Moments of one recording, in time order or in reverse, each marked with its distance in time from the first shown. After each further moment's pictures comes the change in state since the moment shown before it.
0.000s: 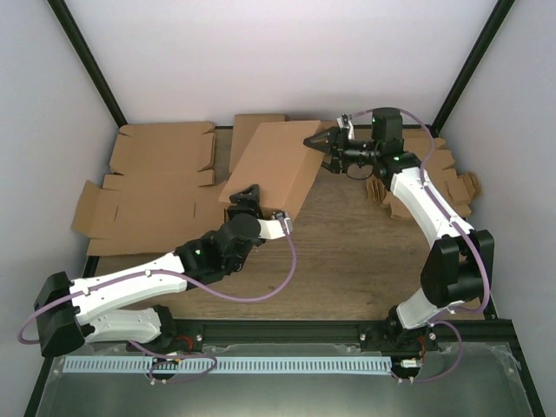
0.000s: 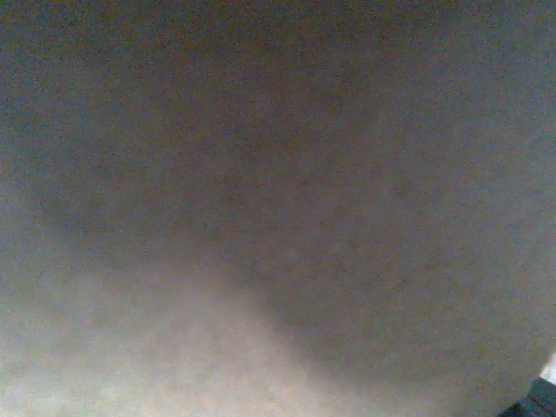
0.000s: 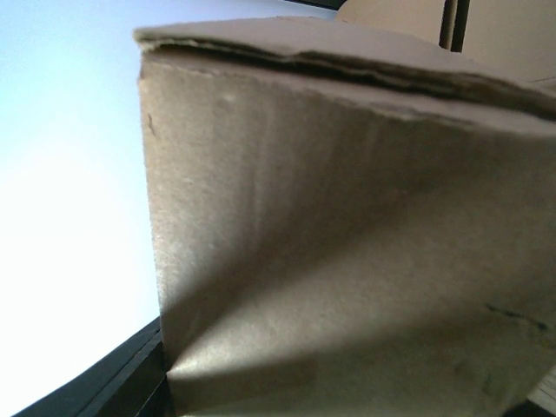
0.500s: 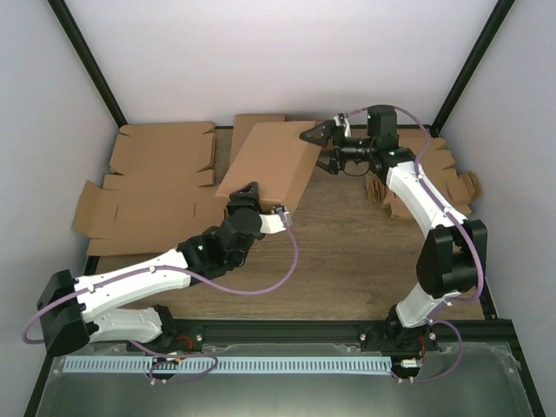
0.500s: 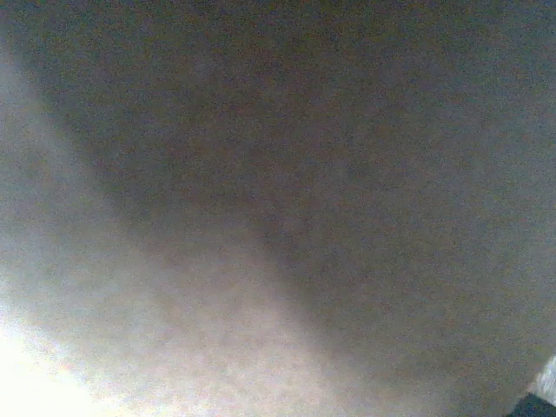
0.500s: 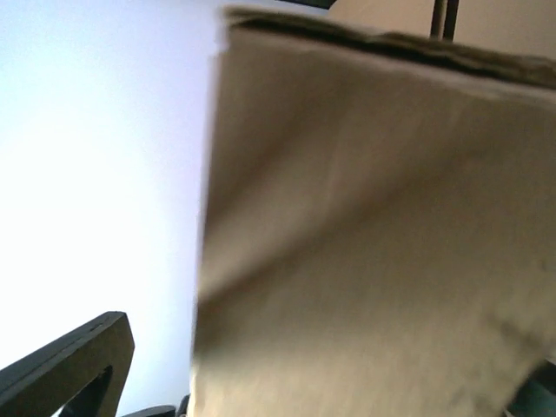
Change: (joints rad) left arm 0.019 0.026 0.022 0.023 -0.024 0.039; right arm -0.005 0.054 0.041 -0.014 -0.006 -0.015
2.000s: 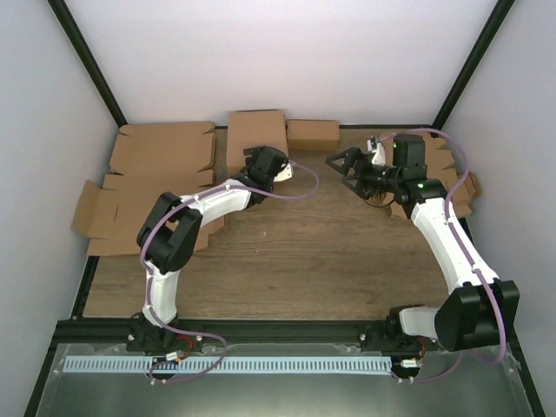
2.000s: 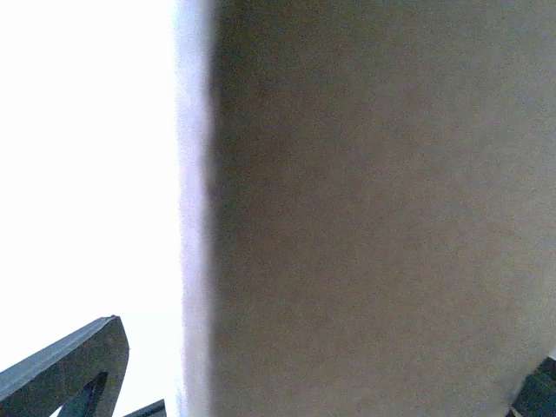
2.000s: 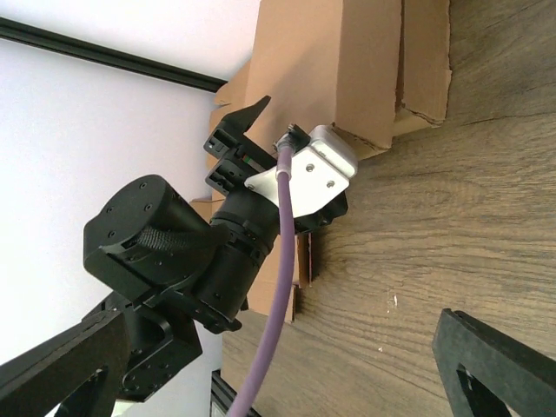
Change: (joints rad) left arm 0.438 0.831 0.555 -0.023 0.148 0.034; right arm -0.079 -0.338 -0.260 -0.226 0.309 -0.220
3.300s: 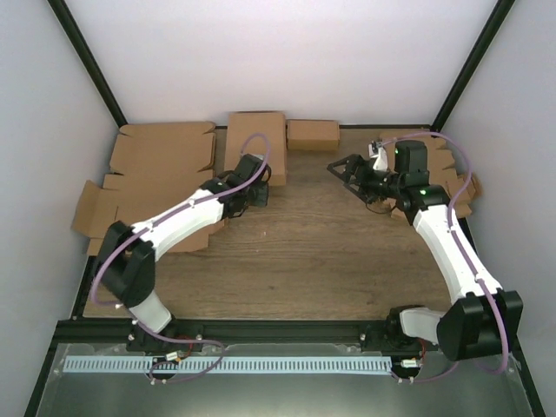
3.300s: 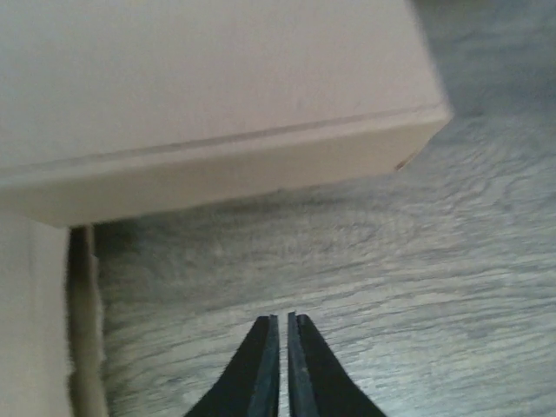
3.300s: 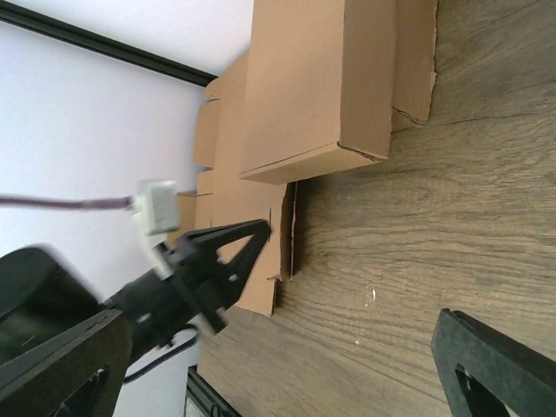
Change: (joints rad) left arm -0.025 -0.404 -0.168 -0.407 0.371 -1.436; right arm 0.000 -0.036 -0.034 -0.016 0.010 -0.061
